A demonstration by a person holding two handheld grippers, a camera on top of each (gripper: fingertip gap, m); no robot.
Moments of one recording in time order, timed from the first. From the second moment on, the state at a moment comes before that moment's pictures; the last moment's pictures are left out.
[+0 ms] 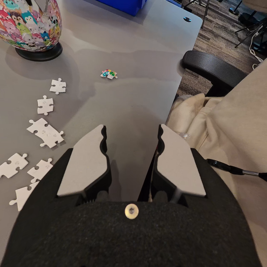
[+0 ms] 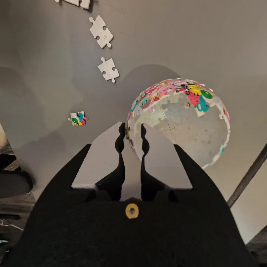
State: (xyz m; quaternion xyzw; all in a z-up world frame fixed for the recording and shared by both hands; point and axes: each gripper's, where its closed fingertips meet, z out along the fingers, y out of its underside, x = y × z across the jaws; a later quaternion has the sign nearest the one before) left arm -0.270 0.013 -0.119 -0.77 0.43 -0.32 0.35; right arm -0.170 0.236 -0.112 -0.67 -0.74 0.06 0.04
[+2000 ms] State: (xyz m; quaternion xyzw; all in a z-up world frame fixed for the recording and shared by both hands) left arm -0.304 0.041 -0.119 -0.80 0.34 -0.25 0.43; right arm -0.148 0.216 -0.118 -0.58 -0.55 -0.15 0.58
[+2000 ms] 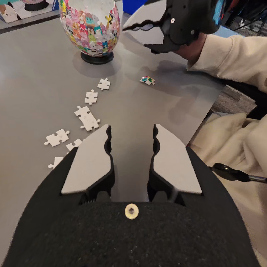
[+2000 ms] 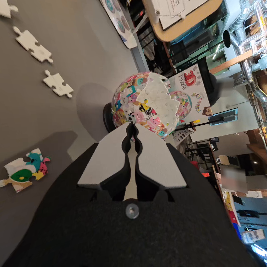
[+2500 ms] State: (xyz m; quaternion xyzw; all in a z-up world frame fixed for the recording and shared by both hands) left arm -0.297 0.040 -0.122 -0.80 0.32 -0.31 0.41; right arm -0.164 0.216 -0.129 -0.58 -0.57 -0.14 0.57
